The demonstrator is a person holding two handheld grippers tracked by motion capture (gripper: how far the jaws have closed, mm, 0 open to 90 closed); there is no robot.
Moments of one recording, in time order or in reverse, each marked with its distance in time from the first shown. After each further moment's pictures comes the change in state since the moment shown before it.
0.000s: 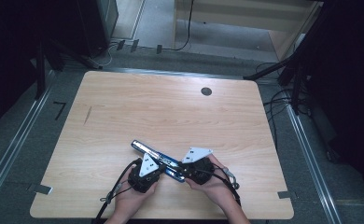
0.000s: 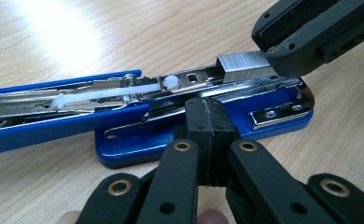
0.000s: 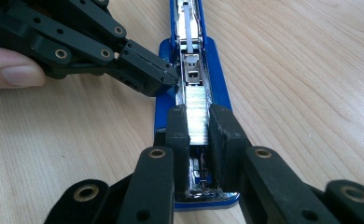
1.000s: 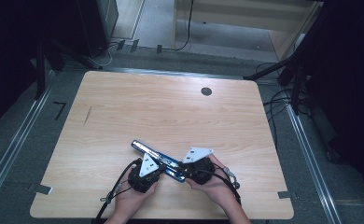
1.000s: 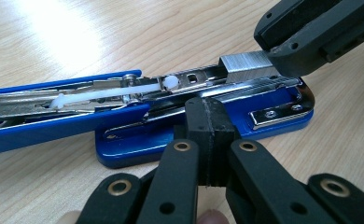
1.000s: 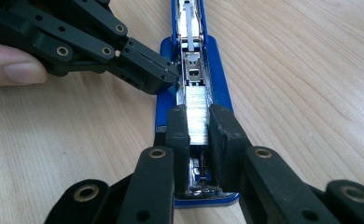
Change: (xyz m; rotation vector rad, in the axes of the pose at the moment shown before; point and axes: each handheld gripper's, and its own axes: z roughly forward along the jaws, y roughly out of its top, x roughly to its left) left arm 0.000 0.000 0.000 -0.001 0.000 0.000; right arm -0.001 0.000 -0.001 0.003 0.007 -0.003
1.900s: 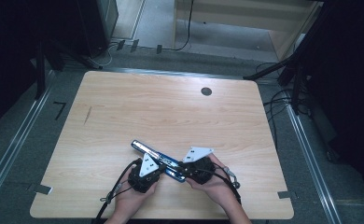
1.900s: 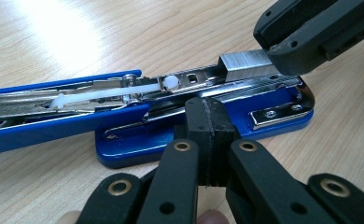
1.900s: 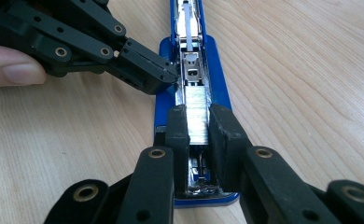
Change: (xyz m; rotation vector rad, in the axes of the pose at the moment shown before) left arm 0.000 0.000 0.000 0.000 0.000 0.000; right arm -0.001 0.000 0.000 0.003 0.006 0.005
